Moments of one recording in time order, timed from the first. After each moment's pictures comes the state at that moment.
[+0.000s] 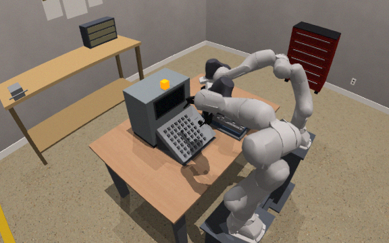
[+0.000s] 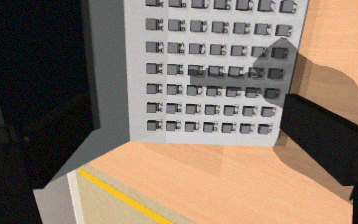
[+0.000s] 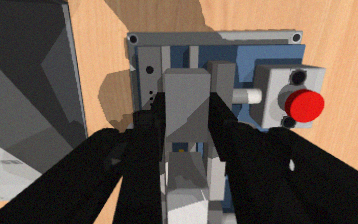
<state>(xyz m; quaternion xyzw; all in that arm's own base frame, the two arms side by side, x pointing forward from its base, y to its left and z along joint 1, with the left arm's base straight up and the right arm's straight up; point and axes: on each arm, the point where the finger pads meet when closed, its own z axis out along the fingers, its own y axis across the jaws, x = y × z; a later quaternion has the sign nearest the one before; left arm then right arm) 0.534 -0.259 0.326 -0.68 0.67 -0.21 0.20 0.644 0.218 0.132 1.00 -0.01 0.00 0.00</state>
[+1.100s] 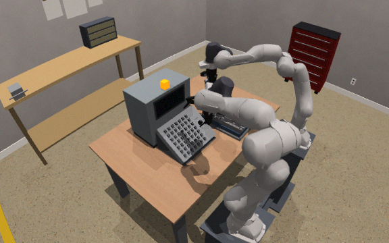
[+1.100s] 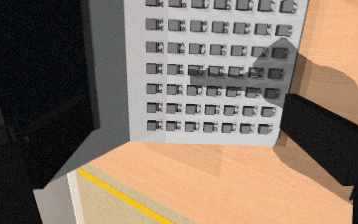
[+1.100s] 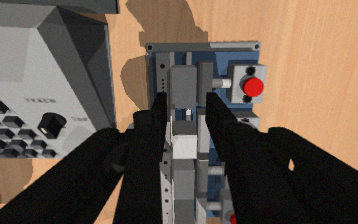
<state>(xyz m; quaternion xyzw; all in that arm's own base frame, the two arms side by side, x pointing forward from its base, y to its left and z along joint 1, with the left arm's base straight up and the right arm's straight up) 0.534 -0.259 0.326 -0.68 0.67 -0.21 0.20 0.651 0.219 0.255 1.00 -0.01 0.01 0.00</state>
